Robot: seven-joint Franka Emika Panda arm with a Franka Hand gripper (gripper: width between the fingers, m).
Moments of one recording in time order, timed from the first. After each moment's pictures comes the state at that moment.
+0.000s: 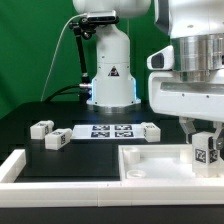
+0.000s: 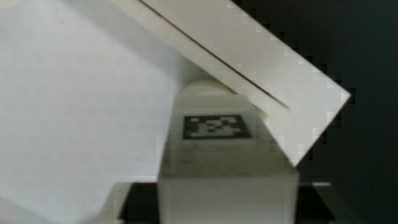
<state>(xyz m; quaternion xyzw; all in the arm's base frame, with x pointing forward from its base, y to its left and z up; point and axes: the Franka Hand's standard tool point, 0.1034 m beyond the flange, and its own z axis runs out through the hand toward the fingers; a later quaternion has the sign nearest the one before) 0.624 0.113 0.075 -0.86 0.51 -0.02 0.05</state>
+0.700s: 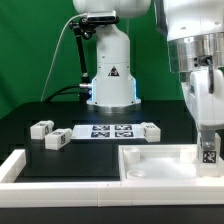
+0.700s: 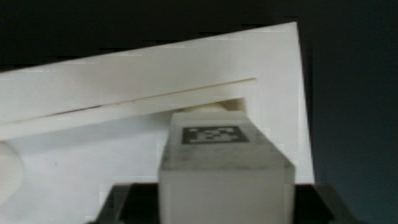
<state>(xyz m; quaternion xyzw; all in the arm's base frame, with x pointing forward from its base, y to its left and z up) 0.622 0.116 0.075 -0.61 0.79 0.01 0.08</state>
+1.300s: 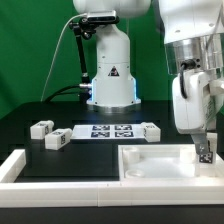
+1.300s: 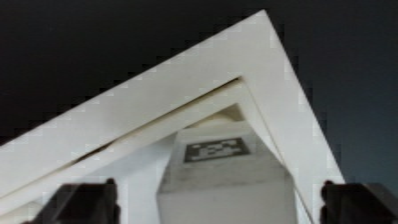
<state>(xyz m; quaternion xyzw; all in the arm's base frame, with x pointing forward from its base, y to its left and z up) 0.621 0.118 0.073 -0.52 0.85 0.03 0.09</state>
